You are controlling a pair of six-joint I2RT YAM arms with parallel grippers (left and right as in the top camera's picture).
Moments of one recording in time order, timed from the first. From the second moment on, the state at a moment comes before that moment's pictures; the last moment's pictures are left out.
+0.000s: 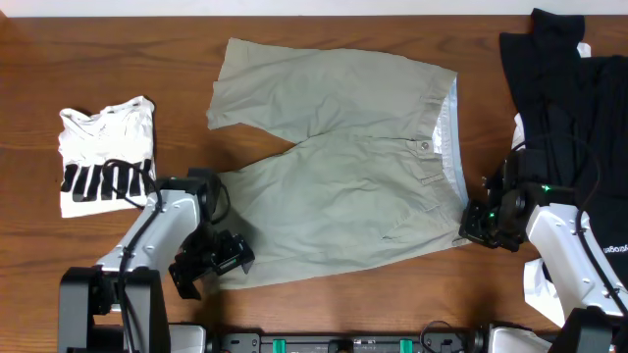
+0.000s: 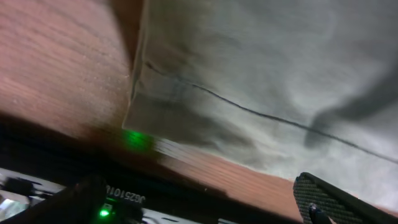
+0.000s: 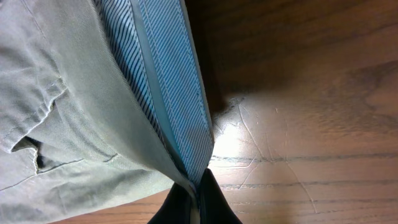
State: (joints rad) left arm -0.06 1.52 0.75 -1.19 0.14 -0.61; right arm -0.12 1.37 0.75 -0.89 -0.18 0.24
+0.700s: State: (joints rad) left arm -0.06 1.52 0.60 -0.93 0.36 -0.81; right arm -0.12 1.37 0.75 -0.89 -0.18 0.24
